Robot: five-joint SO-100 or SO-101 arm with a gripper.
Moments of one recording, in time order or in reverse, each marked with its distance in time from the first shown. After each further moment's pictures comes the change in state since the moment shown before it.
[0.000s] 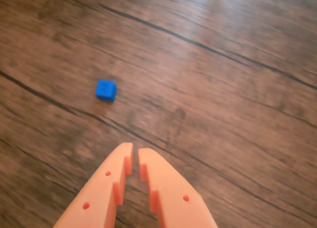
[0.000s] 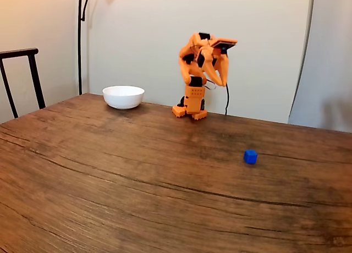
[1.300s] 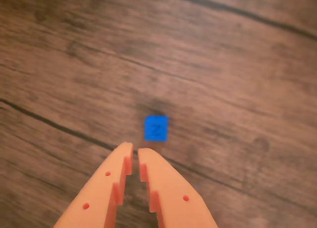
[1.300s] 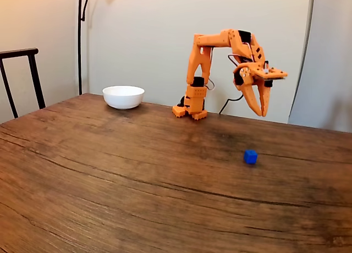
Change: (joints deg) arm -9.5 -66.0 -51.8 5.7 -20.0
